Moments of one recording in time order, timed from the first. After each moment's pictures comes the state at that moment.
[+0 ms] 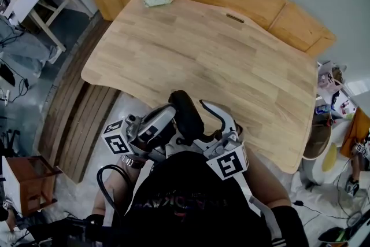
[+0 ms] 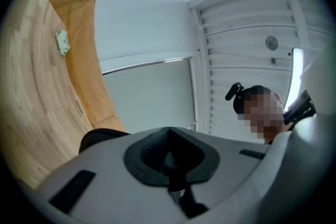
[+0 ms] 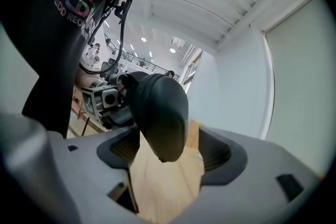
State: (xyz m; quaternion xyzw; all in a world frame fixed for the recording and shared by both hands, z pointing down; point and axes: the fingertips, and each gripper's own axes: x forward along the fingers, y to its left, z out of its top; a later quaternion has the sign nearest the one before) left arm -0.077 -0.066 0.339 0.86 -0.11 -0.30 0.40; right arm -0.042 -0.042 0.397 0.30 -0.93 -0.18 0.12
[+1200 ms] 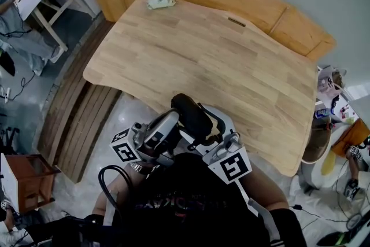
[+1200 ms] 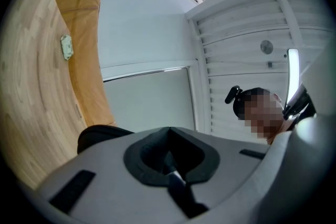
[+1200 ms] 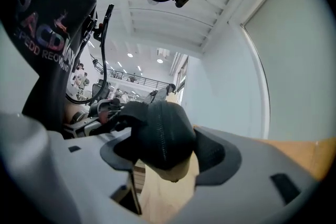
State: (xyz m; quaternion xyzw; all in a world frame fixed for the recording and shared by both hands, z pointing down) left arm -0.074 -0.055 0.342 0.84 -0.14 -0.35 0.39; right arm -0.045 -0.043 0.342 0.33 -0.94 -0.05 -0.07
